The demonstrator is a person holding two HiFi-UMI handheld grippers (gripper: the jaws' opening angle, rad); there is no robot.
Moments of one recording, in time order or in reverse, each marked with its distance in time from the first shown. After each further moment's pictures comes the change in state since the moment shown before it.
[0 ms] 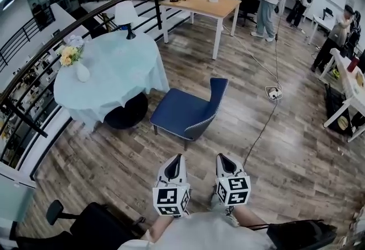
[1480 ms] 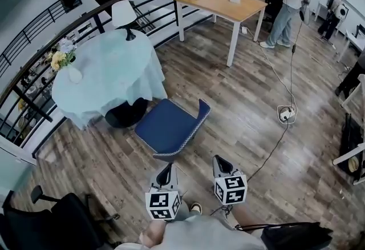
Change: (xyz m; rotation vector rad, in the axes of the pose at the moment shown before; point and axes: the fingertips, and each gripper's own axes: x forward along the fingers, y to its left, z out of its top) left arm 0.233 -0.096 -0.028 -0.018 0.140 0.275; right arm 0.151 -0.251 0.046 -0.053 0.108 0.265
